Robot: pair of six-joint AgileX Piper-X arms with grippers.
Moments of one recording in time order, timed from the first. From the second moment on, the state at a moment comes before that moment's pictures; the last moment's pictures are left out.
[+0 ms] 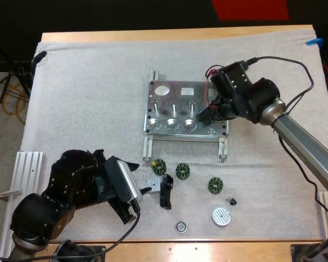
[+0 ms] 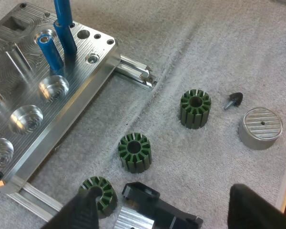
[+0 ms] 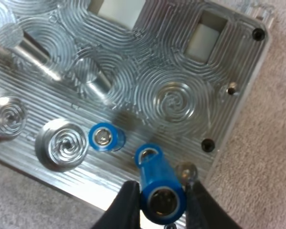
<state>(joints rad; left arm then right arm) -0.47 0.68 -0.84 1.05 0.45 -1.34 0.59 1.66 -1.43 0.99 0.12 -1.72</state>
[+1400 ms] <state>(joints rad) -0.47 0.68 -0.84 1.05 0.45 -1.34 0.59 1.72 -1.42 0.99 0.23 -1.72</state>
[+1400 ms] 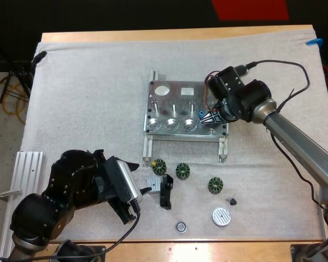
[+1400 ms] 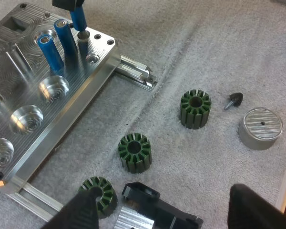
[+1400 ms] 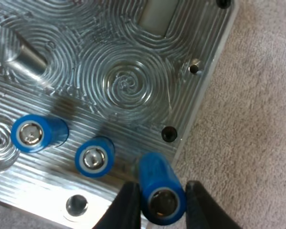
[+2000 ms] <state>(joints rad) -0.47 0.68 -0.84 1.05 0.45 -1.34 0.59 1.72 -1.42 0.99 0.23 -1.72</state>
